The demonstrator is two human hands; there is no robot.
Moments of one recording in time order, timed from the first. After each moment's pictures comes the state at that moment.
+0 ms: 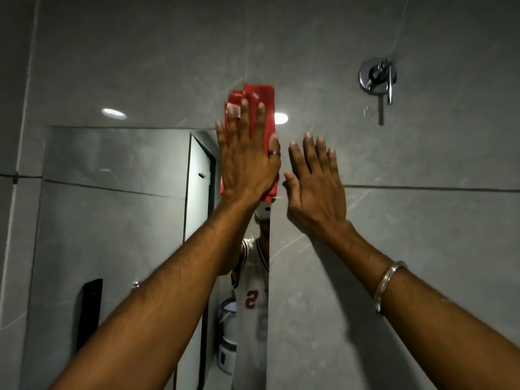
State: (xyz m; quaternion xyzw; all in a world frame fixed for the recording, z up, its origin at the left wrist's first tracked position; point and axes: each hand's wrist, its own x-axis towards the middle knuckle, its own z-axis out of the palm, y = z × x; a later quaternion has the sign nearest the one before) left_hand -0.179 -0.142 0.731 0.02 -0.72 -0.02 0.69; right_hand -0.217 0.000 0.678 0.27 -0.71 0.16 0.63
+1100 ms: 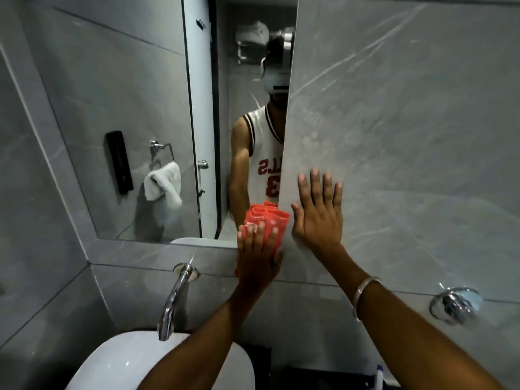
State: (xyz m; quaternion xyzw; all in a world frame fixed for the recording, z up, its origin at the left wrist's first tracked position) left_hand -0.127 -0.123 0.226 0.02 -0.85 -0.09 0.52; right_hand -0.200 0.020 0.332 0.24 -0.82 0.08 0.51
